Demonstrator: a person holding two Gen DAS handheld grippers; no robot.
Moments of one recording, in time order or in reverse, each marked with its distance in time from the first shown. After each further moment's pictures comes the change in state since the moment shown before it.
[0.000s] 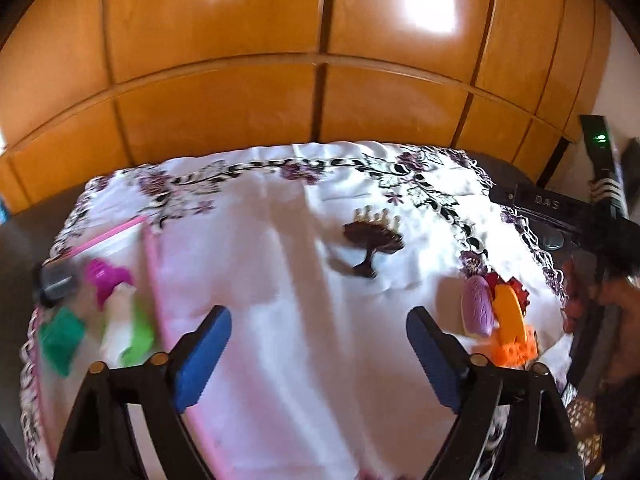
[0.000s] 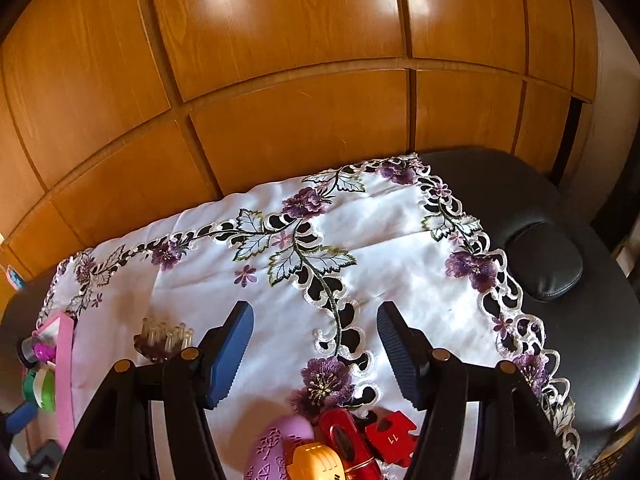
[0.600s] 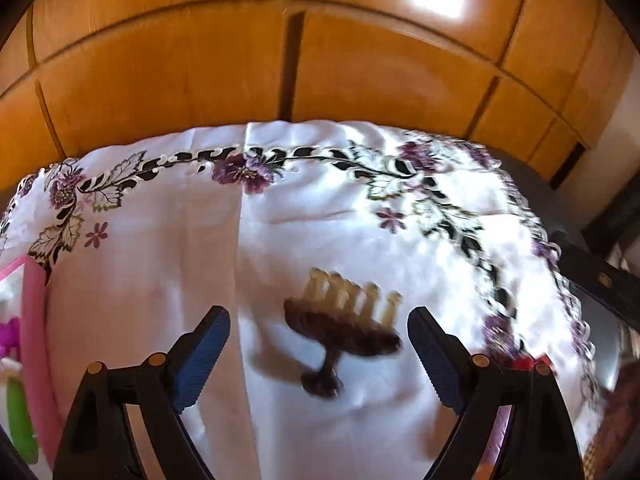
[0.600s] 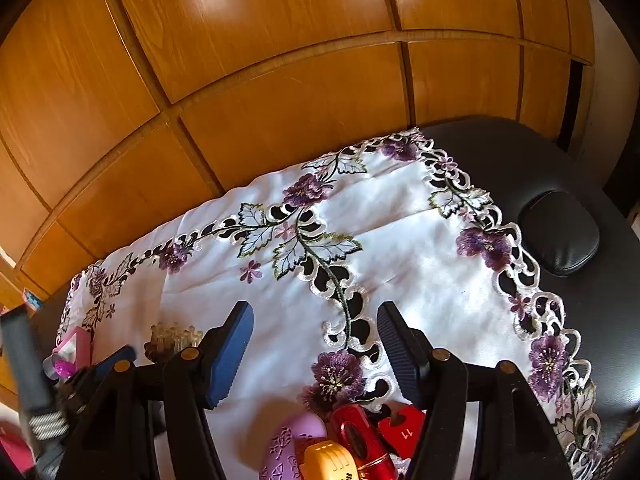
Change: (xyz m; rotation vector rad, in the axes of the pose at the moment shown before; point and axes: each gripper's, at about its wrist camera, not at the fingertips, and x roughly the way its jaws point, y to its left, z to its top) left arm 0.131 -0.030 0.059 -0.064 0.097 -0.023; right arm 0.012 -0.009 0.003 0.074 0.066 0.055
